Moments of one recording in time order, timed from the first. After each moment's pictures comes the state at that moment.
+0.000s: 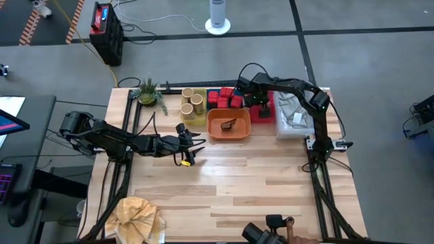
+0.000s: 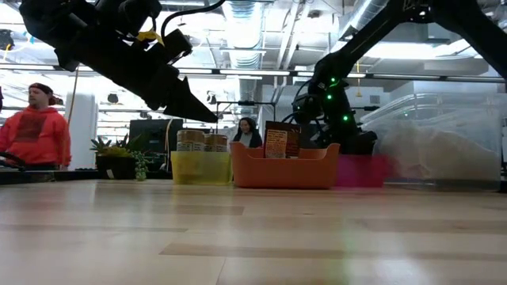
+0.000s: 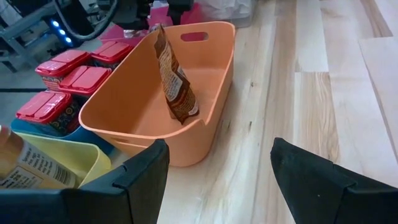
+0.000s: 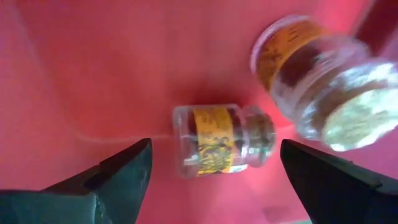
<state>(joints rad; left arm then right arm) -0.08 1.37 0.52 0.45 -0.48 0.05 -0.69 2.05 1.51 -1.17 0.39 -0.68</state>
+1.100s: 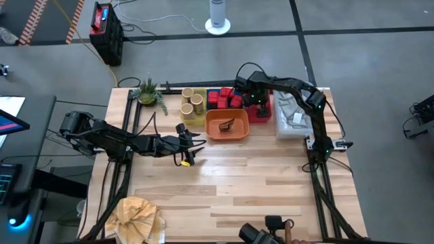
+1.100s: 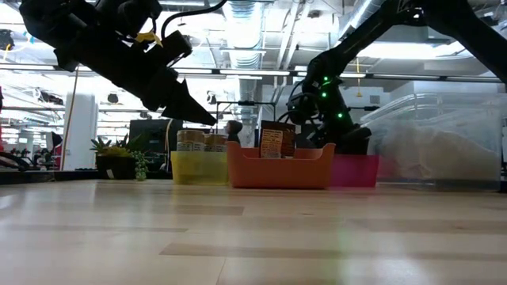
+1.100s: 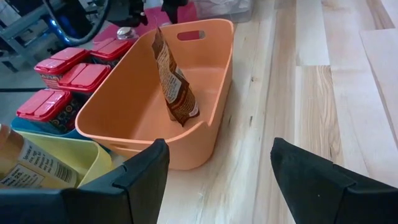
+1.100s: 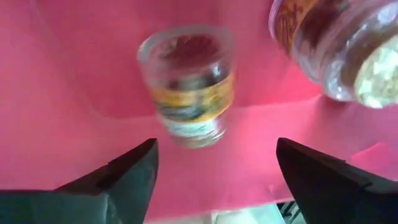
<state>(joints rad) -0.08 1.37 0.52 0.44 -0.48 0.06 -0.67 2.10 1.60 -1.29 0.38 -0.60</state>
